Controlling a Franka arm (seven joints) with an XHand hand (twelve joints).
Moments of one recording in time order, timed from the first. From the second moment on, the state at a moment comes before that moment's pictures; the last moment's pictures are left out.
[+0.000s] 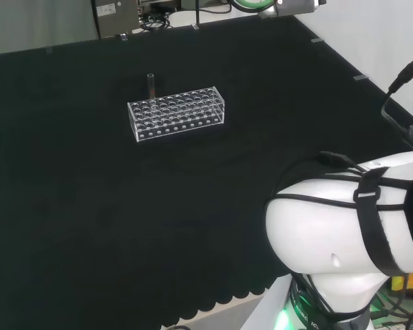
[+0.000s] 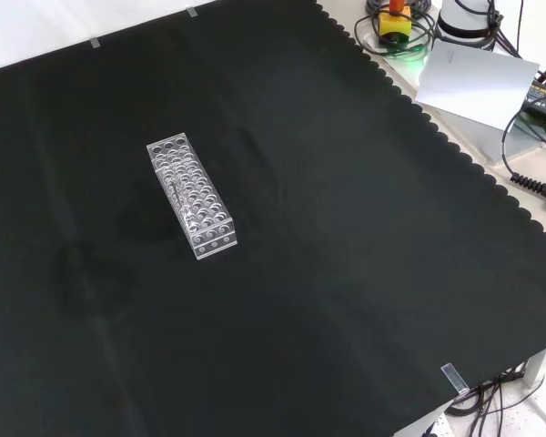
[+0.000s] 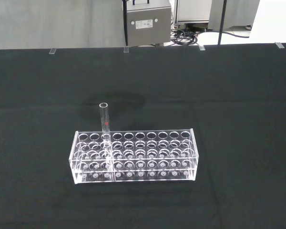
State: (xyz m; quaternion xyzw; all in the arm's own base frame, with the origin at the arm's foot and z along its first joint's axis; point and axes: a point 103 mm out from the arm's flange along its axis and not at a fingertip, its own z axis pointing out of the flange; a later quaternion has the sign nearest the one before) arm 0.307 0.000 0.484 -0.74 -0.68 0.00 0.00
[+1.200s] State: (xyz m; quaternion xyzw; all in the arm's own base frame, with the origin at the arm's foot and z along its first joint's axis) arm 0.320 0.002 0.494 -0.73 -0.68 0.01 -0.01
